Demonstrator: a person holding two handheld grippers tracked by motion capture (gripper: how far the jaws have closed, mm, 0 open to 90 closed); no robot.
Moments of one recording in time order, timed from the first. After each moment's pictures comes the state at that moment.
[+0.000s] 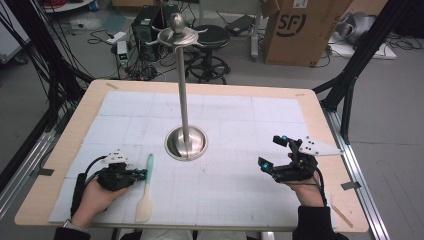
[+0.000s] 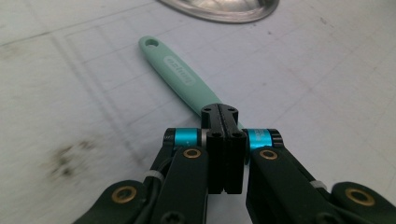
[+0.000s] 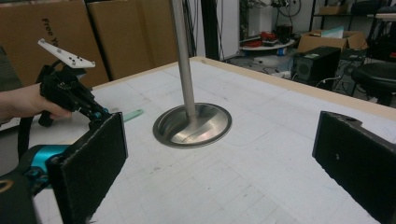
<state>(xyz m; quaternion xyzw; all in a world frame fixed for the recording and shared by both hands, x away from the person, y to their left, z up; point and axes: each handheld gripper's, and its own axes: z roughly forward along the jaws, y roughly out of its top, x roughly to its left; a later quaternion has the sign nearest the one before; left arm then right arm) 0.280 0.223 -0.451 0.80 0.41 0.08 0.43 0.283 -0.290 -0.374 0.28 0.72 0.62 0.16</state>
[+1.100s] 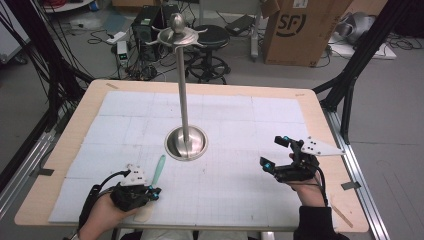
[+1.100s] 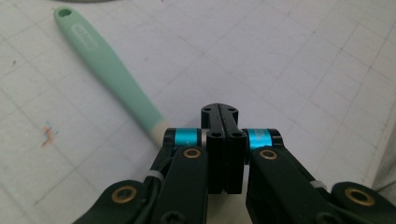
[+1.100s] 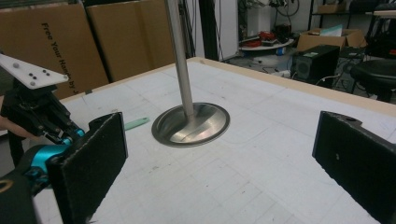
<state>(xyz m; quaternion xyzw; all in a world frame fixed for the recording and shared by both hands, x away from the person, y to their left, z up) 0.234 0.186 -0.441 0.86 0.33 0.08 0.39 0.284 -0.295 -0.376 0.29 0.71 0.62 0.16</state>
